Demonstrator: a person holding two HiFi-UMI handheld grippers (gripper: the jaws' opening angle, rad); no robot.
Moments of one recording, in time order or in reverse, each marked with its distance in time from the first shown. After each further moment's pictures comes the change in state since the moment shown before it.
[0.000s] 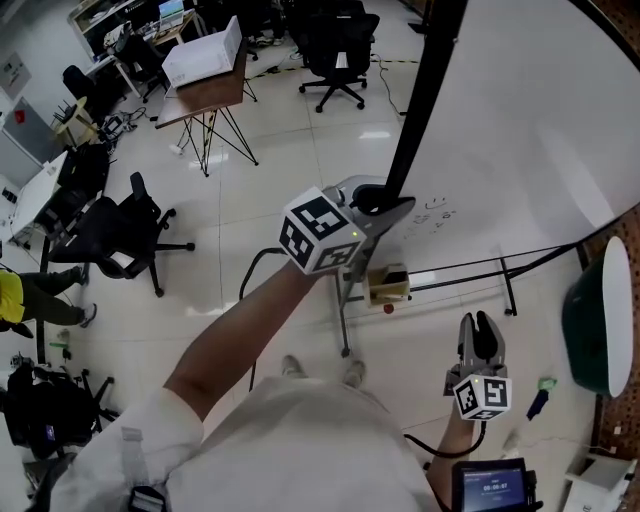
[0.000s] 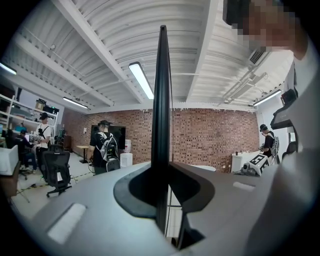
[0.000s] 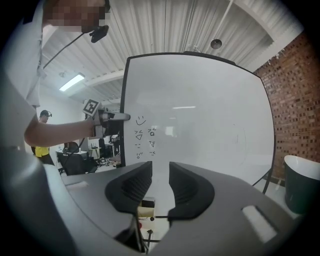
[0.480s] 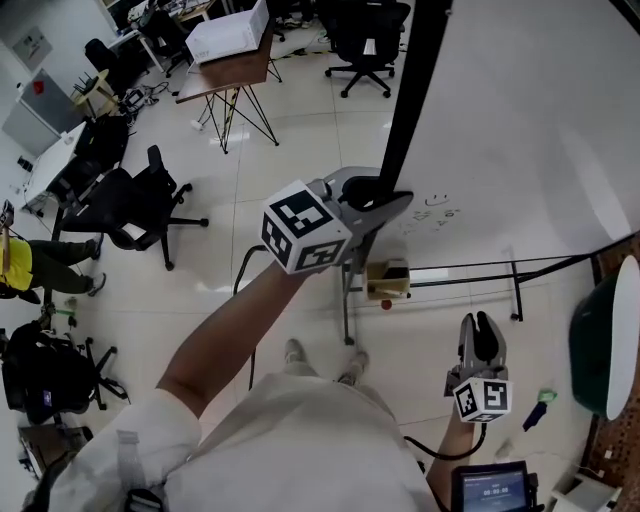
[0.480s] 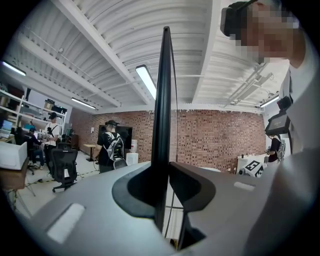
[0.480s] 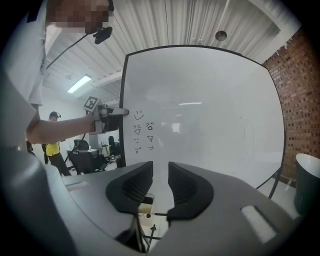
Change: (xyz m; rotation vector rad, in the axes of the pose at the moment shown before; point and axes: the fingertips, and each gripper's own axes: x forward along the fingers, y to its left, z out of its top) left arm -0.045 0.005 0.000 -0.035 -0.017 0.068; right arm 0.013 0.021 -0.013 -0.008 0.041 0.110
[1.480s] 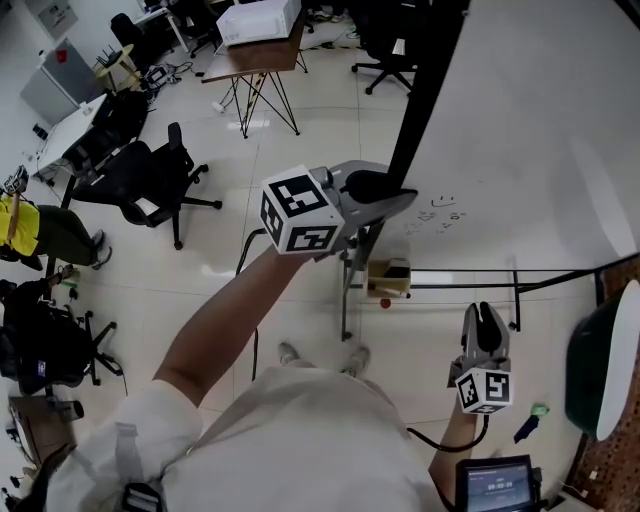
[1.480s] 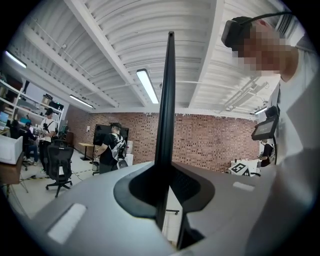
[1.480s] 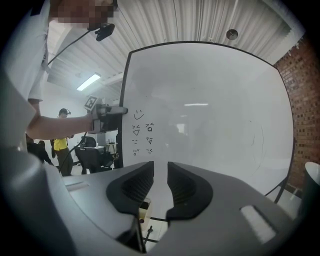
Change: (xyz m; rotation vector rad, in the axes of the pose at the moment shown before) left arm -0.041 0.002 -0.003 -0.031 -0.036 -0.057; right arm 0.026 0.022 0.006 -0.065 -0.001 0.082
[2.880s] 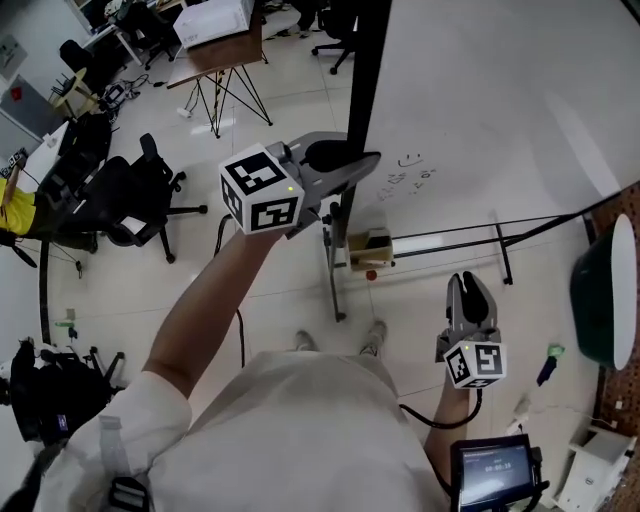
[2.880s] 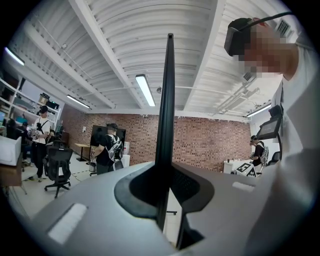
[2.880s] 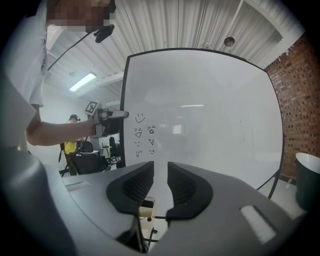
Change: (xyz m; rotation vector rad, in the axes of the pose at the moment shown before) left arm -0.175 0.035 -0.001 0.007 -0.030 -0.075; right arm 0.016 0.196 -0.001 0.038 -0.027 -0.109
